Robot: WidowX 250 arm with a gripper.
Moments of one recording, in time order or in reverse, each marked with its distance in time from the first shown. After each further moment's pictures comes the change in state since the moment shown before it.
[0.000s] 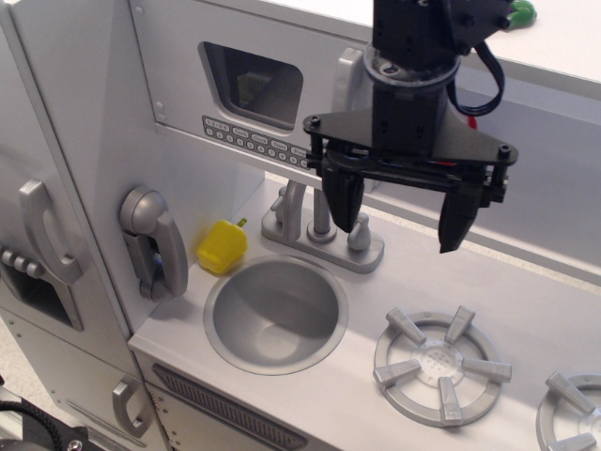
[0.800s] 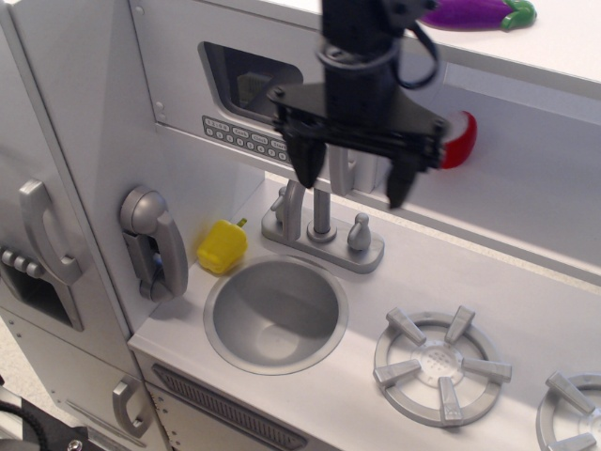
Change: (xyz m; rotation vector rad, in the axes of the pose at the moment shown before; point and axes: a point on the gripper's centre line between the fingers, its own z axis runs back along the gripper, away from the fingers) arm 0.047 0.047 -0.017 0.033 -0.094 -0.059
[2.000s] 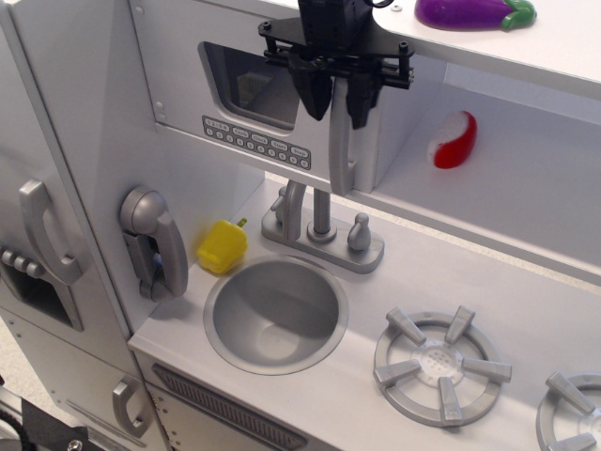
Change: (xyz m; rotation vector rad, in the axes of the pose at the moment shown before) arm 0.053 0.022 -0.007 -0.049 -0.043 -0.024
